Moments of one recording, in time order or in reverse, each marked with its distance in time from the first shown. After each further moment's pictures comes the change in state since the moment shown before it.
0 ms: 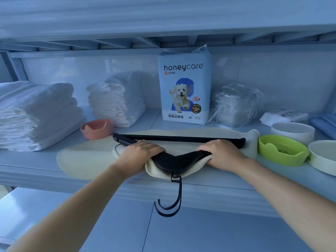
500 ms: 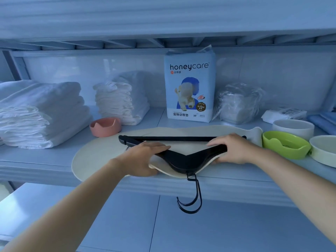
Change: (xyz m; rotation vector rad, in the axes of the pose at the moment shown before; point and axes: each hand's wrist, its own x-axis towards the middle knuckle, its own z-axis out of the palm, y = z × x) left_hand -0.023 -0.009 -0.028 -0.259 -0.362 -0.135; right_hand -0.010 -0.008 -0.020 0.120 -0.129 0.177
